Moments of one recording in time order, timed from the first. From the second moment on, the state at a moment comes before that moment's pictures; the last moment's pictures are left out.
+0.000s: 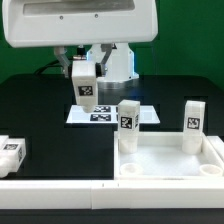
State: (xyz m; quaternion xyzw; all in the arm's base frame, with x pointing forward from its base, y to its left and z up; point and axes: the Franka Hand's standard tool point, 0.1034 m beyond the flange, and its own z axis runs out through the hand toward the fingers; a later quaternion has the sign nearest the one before) arm 0.577 -0.074 0.149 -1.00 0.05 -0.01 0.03
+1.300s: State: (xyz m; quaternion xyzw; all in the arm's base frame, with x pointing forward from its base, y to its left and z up) arm 0.620 0.042 0.141 -0.95 0.10 -0.30 0.01
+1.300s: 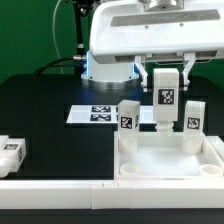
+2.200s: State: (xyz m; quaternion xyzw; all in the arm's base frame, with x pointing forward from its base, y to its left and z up) arm 0.626 0.104 0.113 -0.96 0.03 -0.27 0.00
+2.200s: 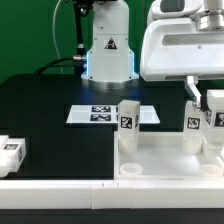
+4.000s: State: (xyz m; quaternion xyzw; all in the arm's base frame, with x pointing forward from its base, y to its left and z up) arm 0.617 0.113 0.071 -0.96 0.02 -0.28 -0.02
